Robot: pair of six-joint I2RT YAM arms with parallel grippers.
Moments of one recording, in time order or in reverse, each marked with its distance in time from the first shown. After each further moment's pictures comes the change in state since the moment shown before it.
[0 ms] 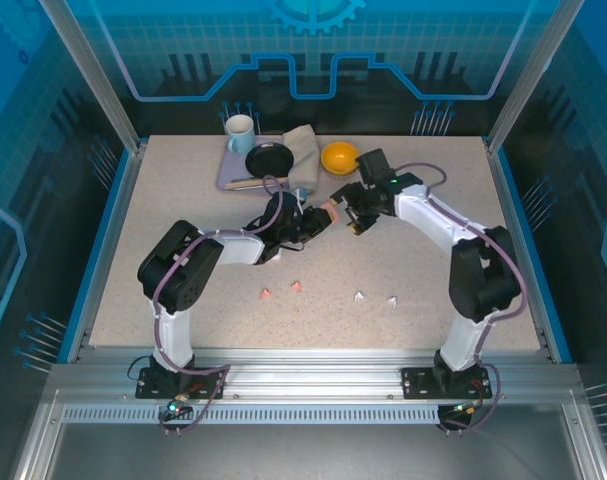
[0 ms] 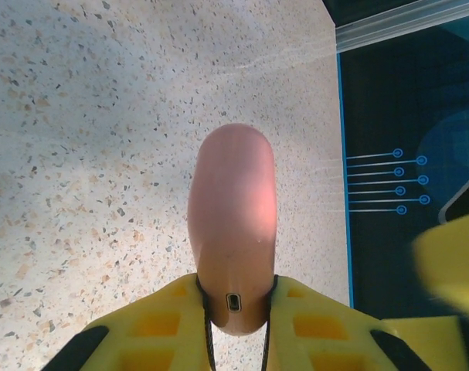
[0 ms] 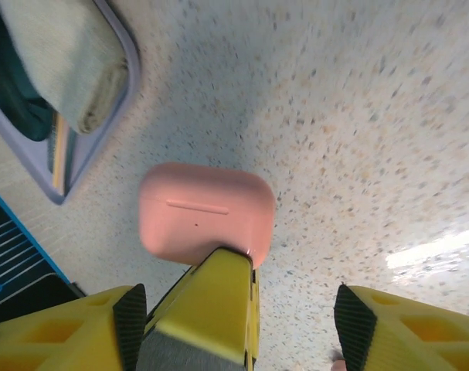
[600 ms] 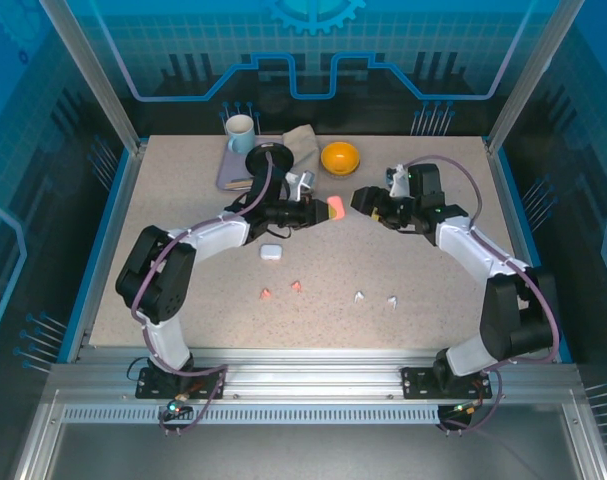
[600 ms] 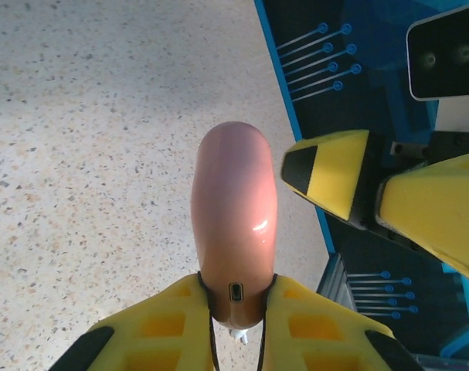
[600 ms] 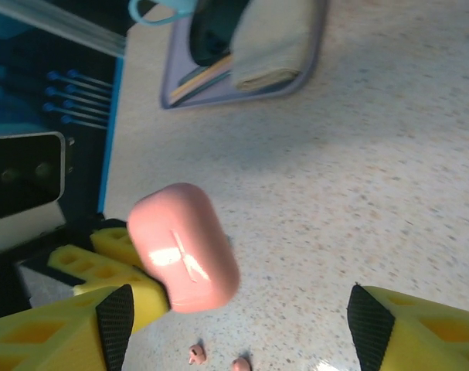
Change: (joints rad) left arm 0.080 -0.130 0.139 -0.337 0.397 0.331; right arm -0.174 -0.274 -0.385 0.448 -0.355 -0.669
